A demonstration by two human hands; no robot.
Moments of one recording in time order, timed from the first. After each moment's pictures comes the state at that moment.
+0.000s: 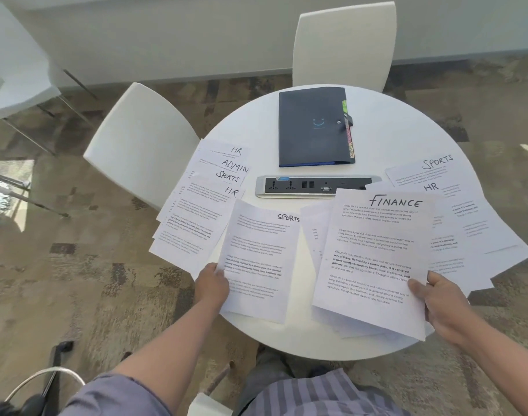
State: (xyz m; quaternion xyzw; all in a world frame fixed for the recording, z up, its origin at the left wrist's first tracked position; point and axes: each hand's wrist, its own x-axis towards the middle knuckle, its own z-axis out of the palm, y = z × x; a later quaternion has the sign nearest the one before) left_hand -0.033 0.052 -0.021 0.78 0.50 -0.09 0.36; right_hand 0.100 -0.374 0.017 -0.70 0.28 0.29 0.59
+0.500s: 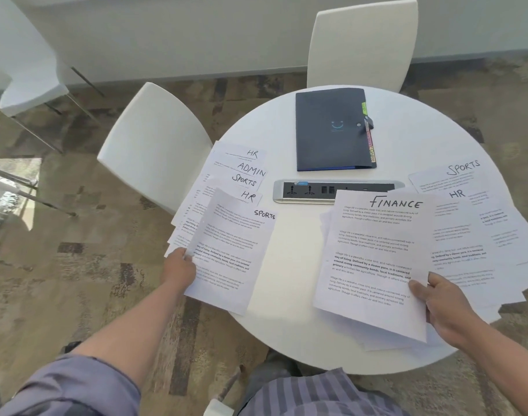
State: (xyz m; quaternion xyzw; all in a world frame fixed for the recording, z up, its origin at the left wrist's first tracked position) left_hand -0.028 0.190 -0.003 0.82 0.49 -0.09 0.30; right_hand 0.105 -0.316 0.022 -0.71 0.28 0.30 0.58
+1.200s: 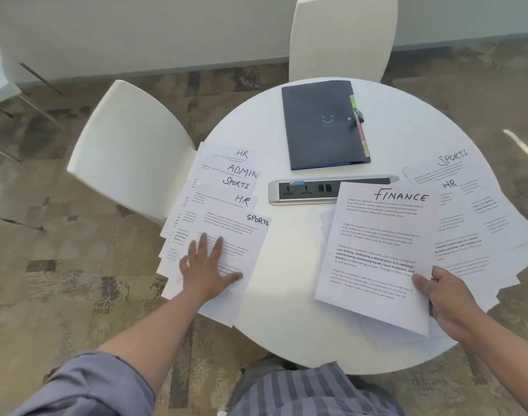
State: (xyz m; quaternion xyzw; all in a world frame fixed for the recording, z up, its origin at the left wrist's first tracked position) left_hand 0.010 0.178 -0.035 0.93 0.21 -0.29 0.09; right_hand 0.101 -0.291 0.027 -0.71 0.32 0.25 0.58
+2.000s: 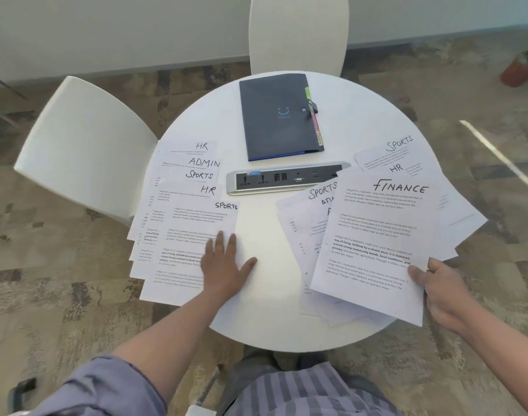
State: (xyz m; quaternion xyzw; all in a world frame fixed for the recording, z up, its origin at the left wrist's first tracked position) left_hand 0.026 0.029 -0.041 0.94 0.20 -0.22 0.16; right_hand 0.086 -0.389 0.029 -0.70 0.33 0.20 0.60
